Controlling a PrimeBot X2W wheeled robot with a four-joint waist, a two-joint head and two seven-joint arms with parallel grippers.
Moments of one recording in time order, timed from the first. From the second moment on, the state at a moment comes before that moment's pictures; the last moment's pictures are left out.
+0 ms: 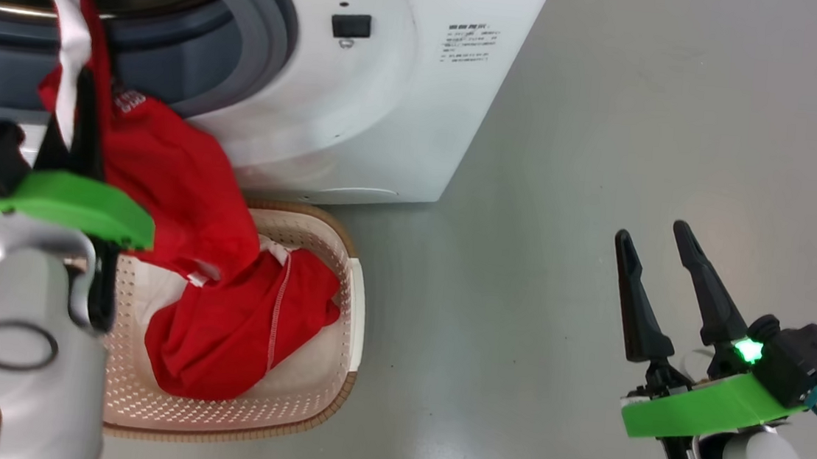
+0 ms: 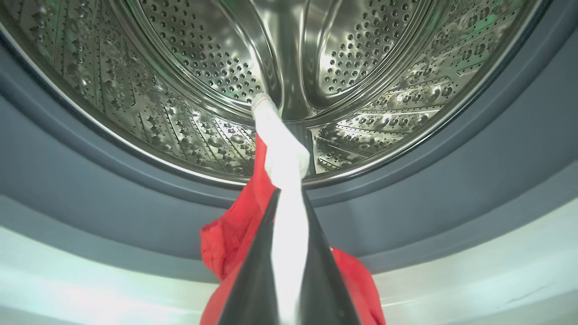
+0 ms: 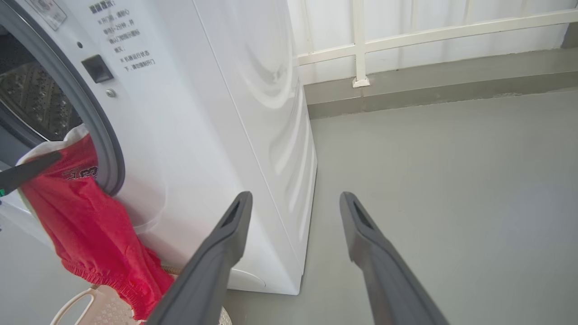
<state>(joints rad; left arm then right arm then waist) -0.76 0.06 0.18 0.72 -0.15 -0.11 -0.26 -0.19 -0.07 0.09 0.10 0.38 0.13 -0.26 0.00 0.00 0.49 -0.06</state>
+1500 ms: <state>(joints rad) -0.48 0.03 0.05 0.78 -0.25 -0.12 -0.26 -0.19 -0.07 0.07 0.09 0.37 0.13 -0.26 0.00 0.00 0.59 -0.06</state>
